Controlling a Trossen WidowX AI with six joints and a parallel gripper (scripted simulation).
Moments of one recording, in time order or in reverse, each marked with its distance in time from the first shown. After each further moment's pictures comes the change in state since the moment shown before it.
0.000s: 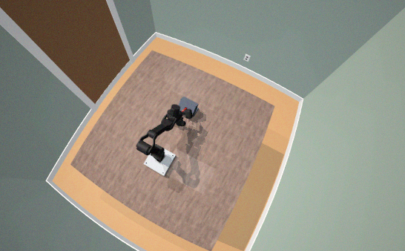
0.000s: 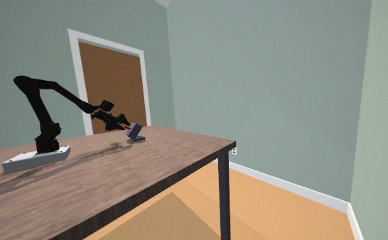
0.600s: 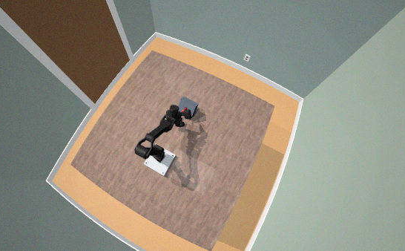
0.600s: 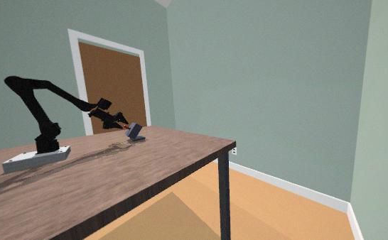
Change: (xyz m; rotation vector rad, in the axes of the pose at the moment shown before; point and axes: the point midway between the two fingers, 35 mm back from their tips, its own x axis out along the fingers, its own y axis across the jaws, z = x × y) arm -0.017 0.001 -0.003 -0.001 0.002 -0.001
